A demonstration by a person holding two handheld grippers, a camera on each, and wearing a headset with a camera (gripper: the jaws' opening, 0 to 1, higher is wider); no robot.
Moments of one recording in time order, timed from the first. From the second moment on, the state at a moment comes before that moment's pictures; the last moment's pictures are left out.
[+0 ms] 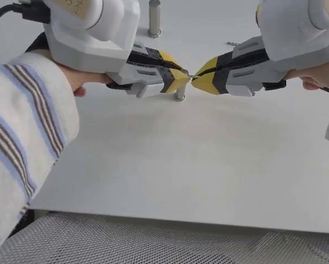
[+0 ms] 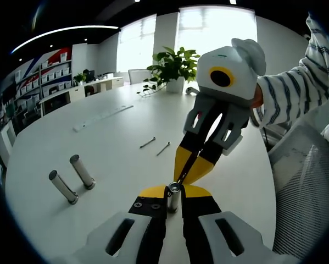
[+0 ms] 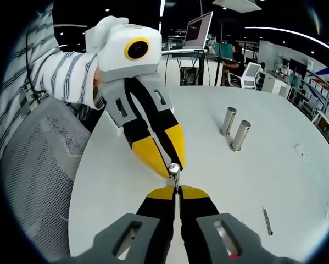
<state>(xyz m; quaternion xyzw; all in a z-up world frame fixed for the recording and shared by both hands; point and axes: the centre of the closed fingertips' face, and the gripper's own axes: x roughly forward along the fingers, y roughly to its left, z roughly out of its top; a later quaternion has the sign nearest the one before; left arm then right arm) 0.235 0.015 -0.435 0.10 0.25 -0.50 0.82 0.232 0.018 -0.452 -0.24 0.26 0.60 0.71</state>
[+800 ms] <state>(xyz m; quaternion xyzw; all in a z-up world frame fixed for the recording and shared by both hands) 0.235 0.019 -0.440 0.12 0.25 -0.50 0.82 0.233 0.012 -0.446 -0.24 0.26 0.61 0.71</state>
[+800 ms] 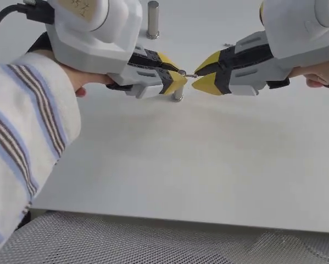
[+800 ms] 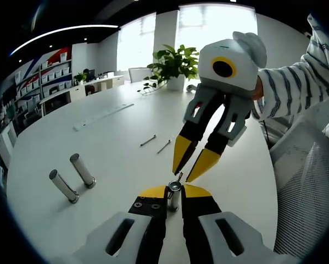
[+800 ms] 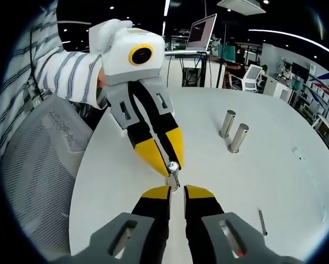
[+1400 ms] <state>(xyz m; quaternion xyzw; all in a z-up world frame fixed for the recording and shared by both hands) 0.235 0.019 -0.441 0.13 0.25 -0.51 0.81 0.231 0.018 -0.443 -0.26 0.25 0.61 0.70</state>
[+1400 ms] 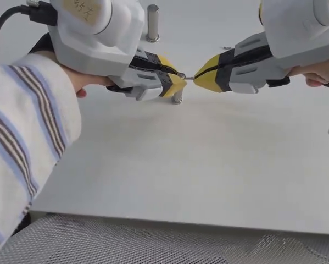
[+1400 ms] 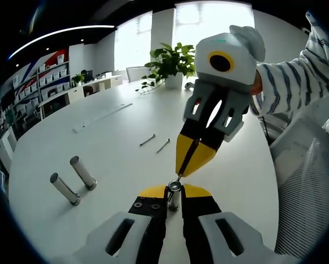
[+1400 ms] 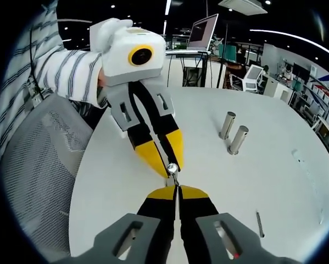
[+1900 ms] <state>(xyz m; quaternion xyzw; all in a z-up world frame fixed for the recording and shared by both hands) 0.233 0.015 -0.438 0.15 0.24 -0.52 0.81 0.233 0.023 -0.443 -0.27 0.25 0.62 0.69</state>
